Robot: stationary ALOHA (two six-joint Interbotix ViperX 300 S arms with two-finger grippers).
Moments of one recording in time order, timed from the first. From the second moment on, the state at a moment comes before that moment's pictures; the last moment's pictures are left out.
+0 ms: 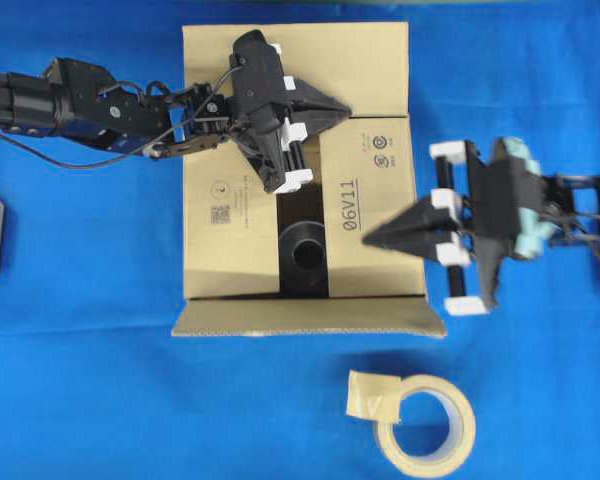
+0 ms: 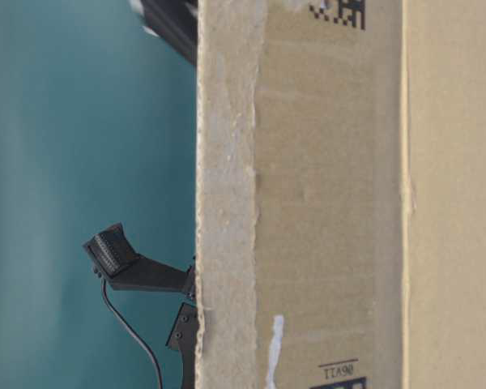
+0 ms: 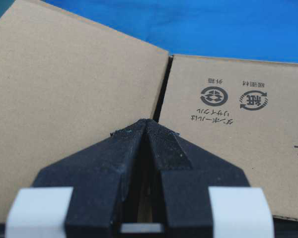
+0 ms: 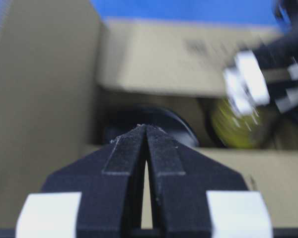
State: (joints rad) left arm 0.24 0.20 0.58 -0.04 -0.47 0.11; right arm 0.09 -0.36 0.92 0.09 -0.26 0.06
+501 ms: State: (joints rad) left arm 0.24 0.20 0.58 -0.04 -0.47 0.11; right arm 0.39 -0.45 0.93 0.09 -0.33 0.05
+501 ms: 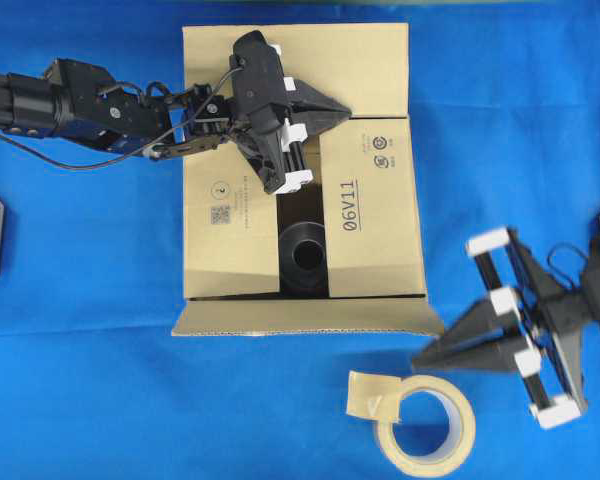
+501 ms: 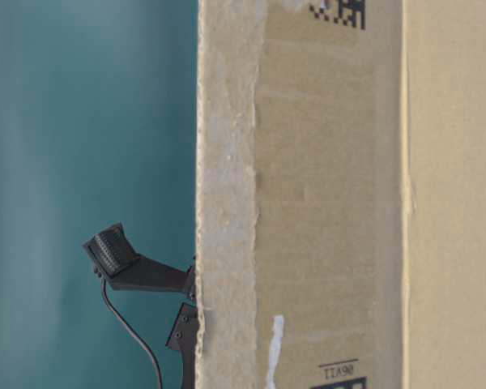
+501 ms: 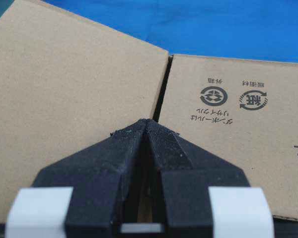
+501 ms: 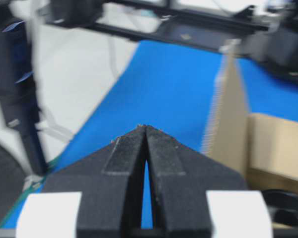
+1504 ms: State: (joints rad) left arm 0.24 0.20 0.58 -0.04 -0.47 0.10; right arm 0.25 -0.42 1.02 0.09 -0.36 0.05
